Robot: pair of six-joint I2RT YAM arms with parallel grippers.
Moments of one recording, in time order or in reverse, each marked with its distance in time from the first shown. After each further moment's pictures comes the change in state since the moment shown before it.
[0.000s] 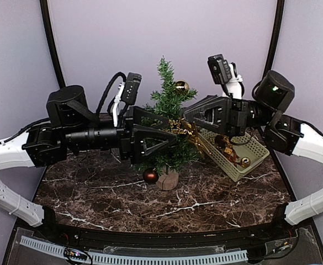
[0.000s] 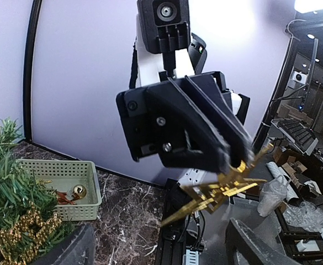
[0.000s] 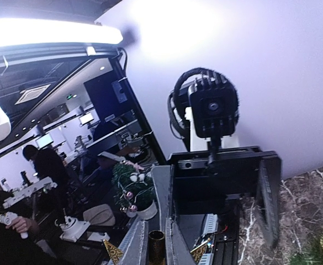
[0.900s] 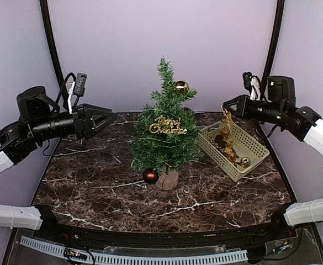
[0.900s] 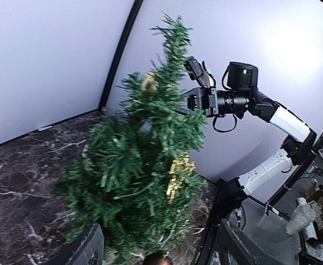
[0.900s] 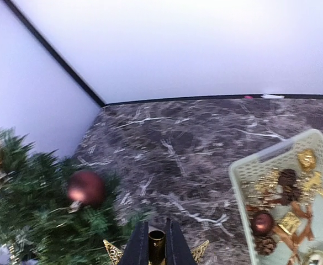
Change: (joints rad) left arm 0.545 -0.317 -0.180 -0.232 0.205 -0.084; right arm -0.495 -0.051 0.005 -0.723 0.740 -0.188
